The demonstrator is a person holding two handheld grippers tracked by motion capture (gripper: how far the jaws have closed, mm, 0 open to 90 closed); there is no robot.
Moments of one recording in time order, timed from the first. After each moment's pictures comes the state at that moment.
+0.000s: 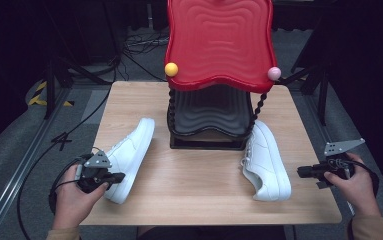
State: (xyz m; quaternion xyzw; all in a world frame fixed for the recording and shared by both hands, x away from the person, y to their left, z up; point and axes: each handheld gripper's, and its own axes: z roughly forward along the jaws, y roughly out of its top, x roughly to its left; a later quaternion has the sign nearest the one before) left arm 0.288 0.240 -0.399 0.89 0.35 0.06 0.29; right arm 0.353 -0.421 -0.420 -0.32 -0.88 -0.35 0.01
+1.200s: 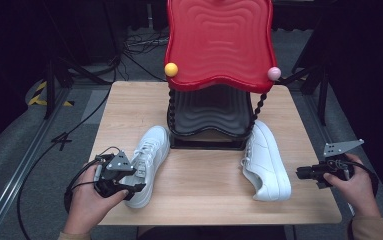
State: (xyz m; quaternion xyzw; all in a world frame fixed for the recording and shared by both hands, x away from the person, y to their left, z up) left arm 0.281 0.197 -0.379 0.90 0.33 0.05 0.28; right arm 0.352 -0.418 -0.421 -0.32 -0.88 -0.35 0.02
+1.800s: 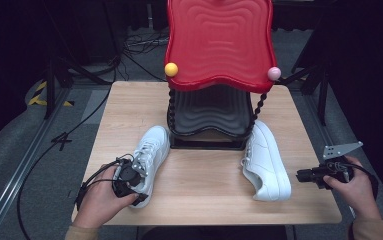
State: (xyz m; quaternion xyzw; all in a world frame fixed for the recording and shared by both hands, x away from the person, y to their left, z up) left arm 0.297 0.172 -0.418 0.94 0.31 -0.02 0.15; right arm 0.348 -0.420 -0.428 -0.32 -0.88 -0.34 0.03
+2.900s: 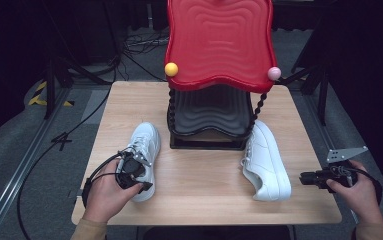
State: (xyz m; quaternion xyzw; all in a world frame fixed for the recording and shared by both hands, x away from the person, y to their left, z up) left arm 0.307 0.165 -0.395 0.91 0.35 -0.01 0.21; right arm 0.337 -0.429 -0.431 -0.34 -0.88 -0.34 0.01
